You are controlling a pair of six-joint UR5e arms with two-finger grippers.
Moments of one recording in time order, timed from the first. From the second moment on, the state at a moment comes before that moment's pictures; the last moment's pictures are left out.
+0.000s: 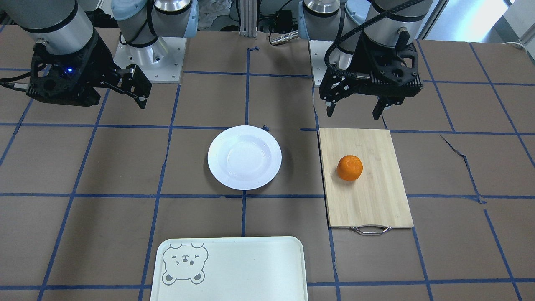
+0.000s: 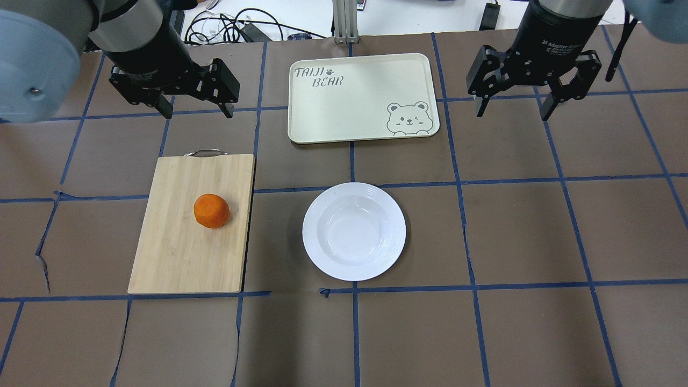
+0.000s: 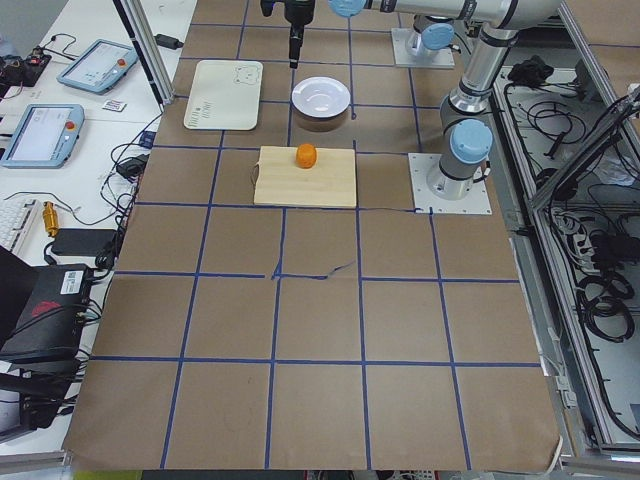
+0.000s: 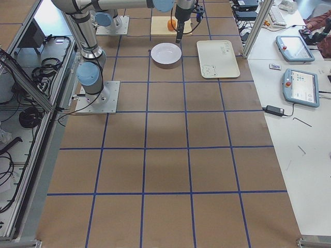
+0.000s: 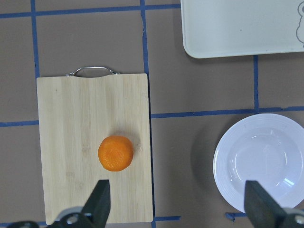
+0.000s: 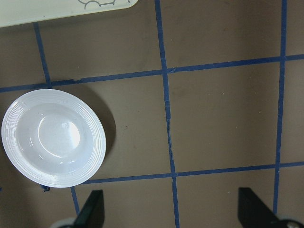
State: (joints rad) left arm -1.63 -1.58 -1.52 -1.55 1.59 -0.02; right arm 1.55 -1.50 1.44 -1.40 -1.53 0.08
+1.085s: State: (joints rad) left arm -1.63 -1.58 -1.53 -1.55 1.58 -0.02; right arm 1.55 -1.49 1.44 -1.41 -1.53 0.09
